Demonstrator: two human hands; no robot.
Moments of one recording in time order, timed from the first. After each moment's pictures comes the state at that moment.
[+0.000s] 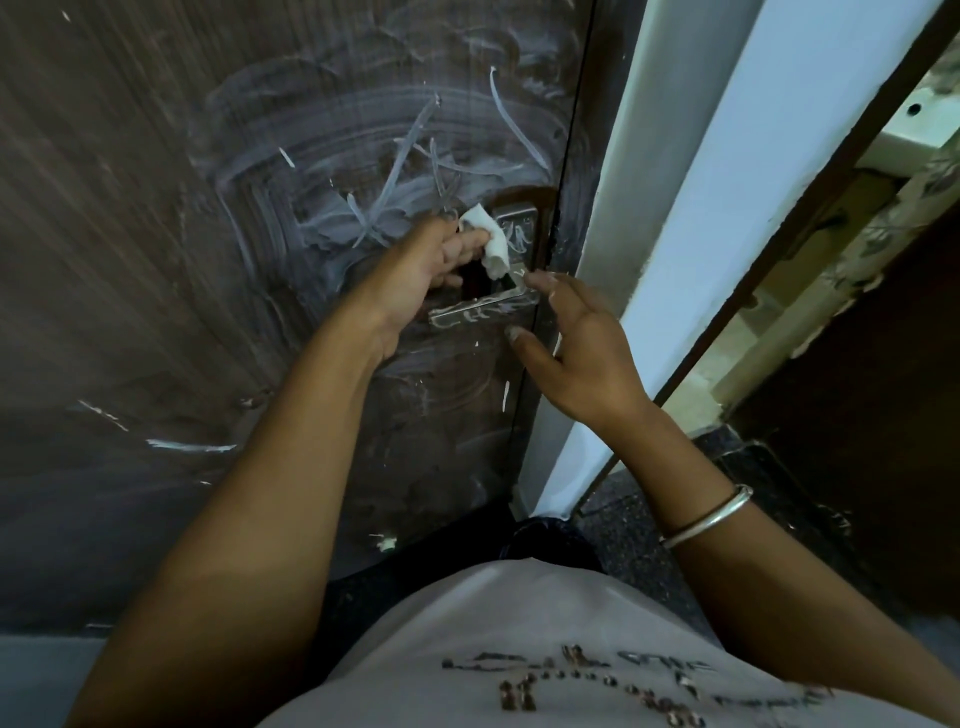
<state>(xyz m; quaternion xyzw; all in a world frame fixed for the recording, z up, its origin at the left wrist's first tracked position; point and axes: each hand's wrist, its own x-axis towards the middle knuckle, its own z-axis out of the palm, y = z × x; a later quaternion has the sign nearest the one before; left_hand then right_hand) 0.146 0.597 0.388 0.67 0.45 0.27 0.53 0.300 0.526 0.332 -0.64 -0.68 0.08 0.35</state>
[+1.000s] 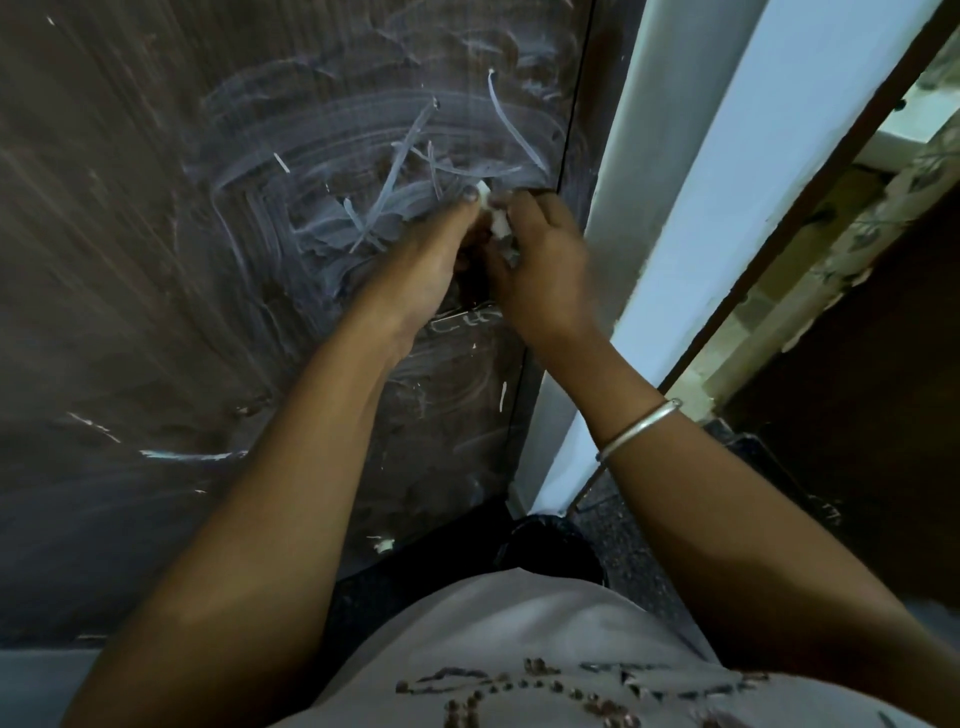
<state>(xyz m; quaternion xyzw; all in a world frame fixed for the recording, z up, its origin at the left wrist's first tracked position) 0.152 0.587 0.400 0.65 0.41 0.36 0.52 0.274 0.584 0.361 -0.62 -0.64 -0.05 0.45</state>
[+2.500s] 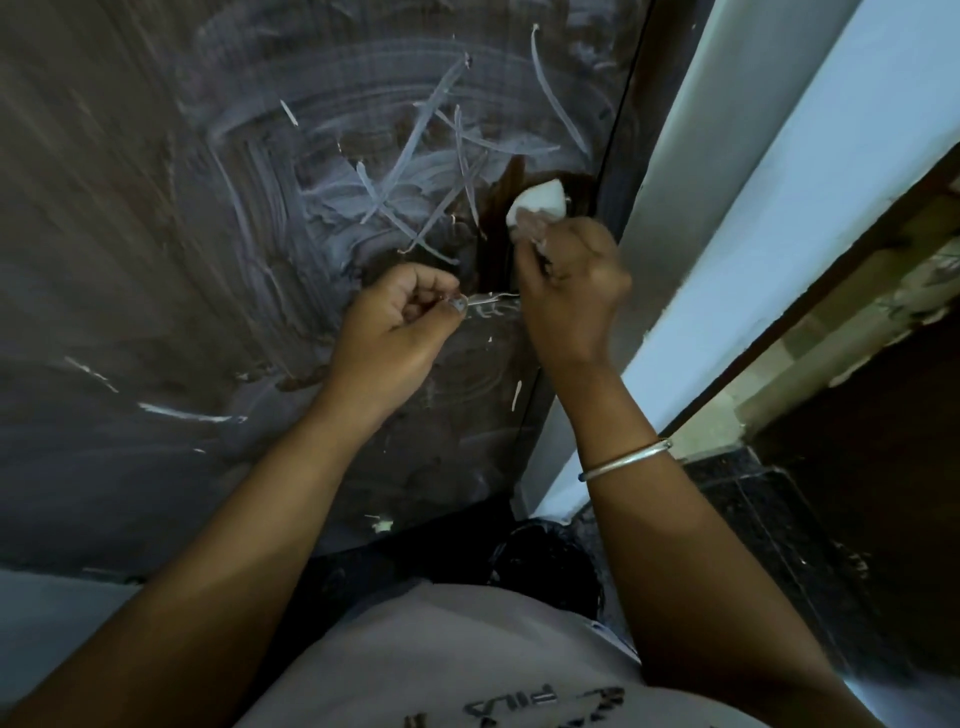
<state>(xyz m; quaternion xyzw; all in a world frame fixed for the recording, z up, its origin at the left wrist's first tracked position) 0.133 0.569 0.337 0.60 0.48 0.47 0.43 0.281 0.596 0.327 -0.52 -0.60 -0.16 0.58</state>
